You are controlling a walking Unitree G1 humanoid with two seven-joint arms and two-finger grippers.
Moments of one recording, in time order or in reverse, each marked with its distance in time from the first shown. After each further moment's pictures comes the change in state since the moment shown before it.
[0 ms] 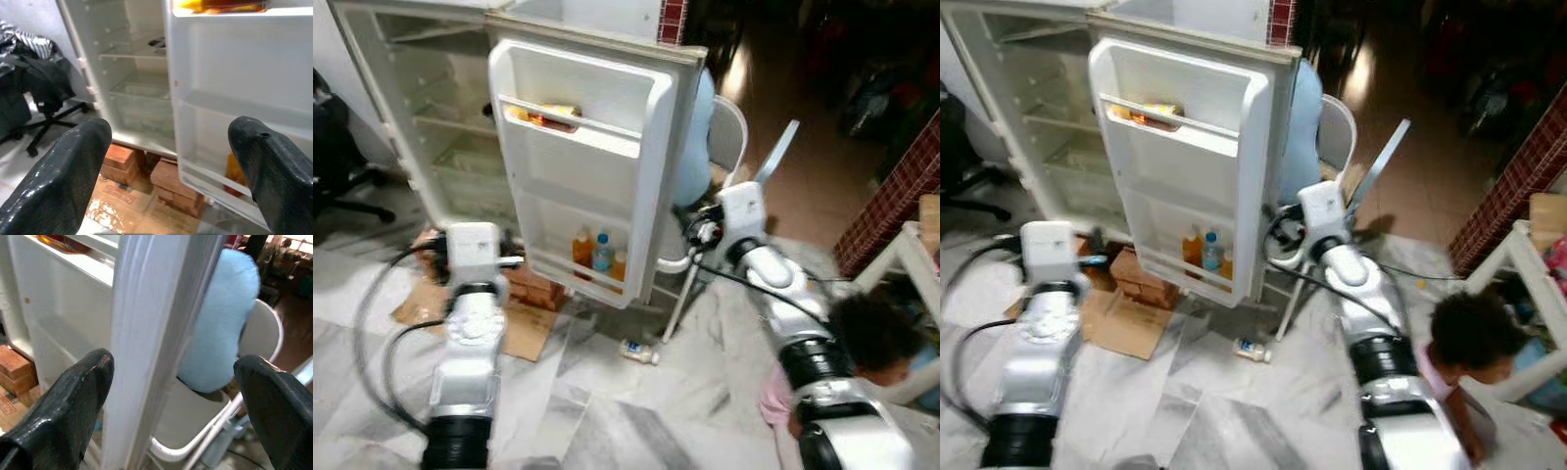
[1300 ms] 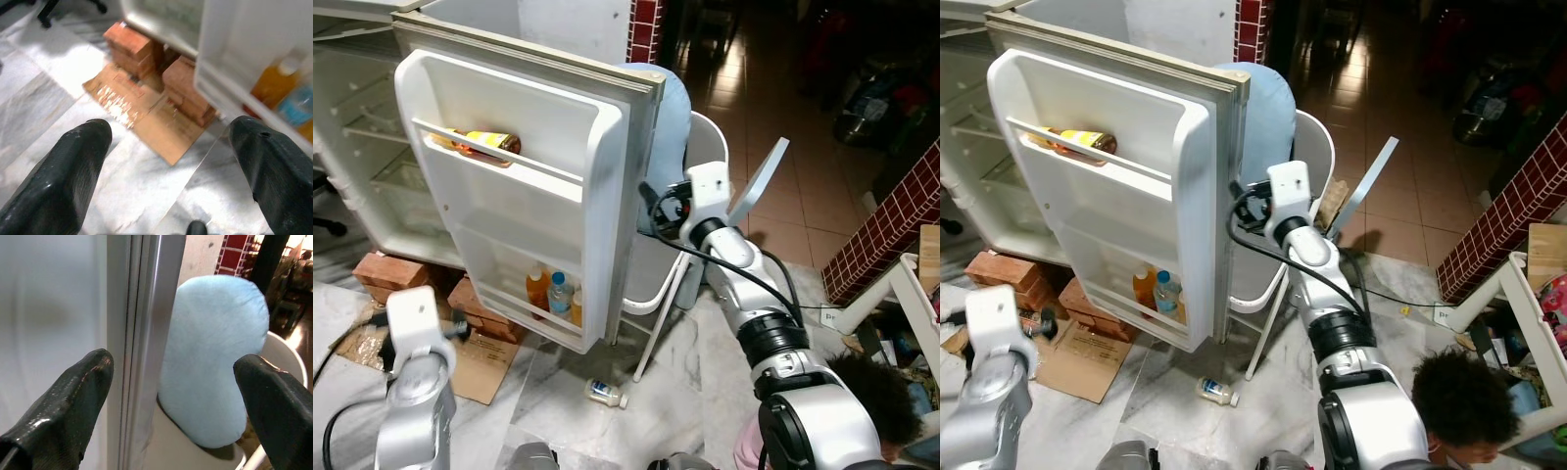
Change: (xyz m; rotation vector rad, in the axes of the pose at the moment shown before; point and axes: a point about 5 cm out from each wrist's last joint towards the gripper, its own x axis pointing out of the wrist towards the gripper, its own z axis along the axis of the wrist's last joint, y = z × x) left arm -0.059 0.080 -0.093 -0.120 0.515 0.231; right arm 0.037 0.055 0.037 0.061 -0.087 0.081
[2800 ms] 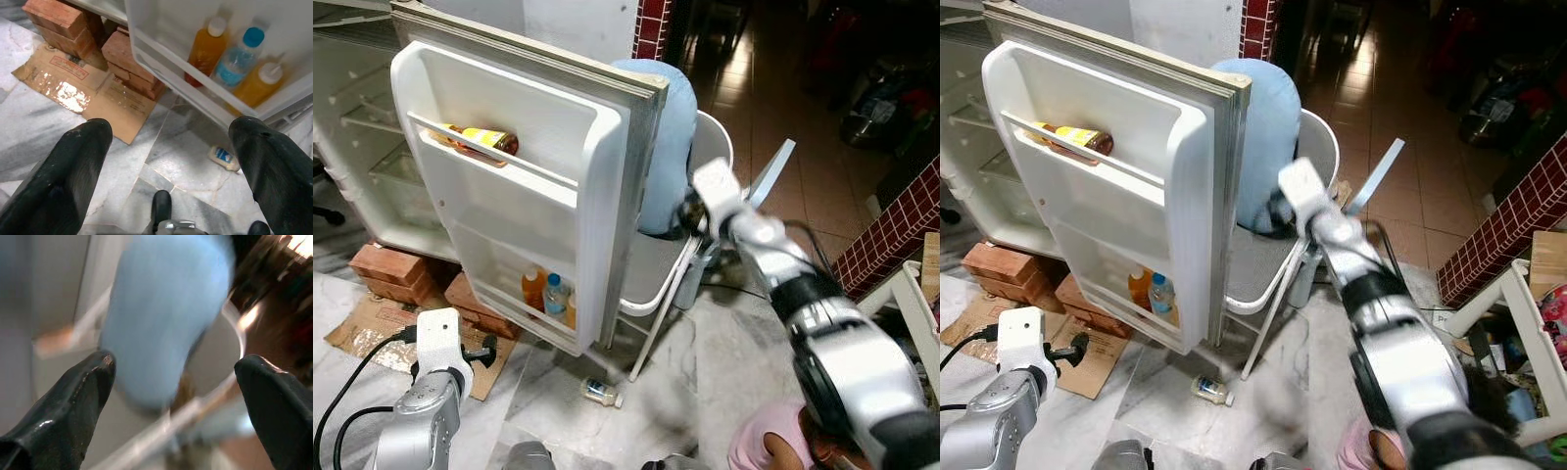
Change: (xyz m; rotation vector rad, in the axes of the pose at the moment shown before) left arm -0.001 -0.023 -0.009 0.051 0.092 -0.251; right arm 0.022 -0.036 0.022 -0.223 0.154 -0.094
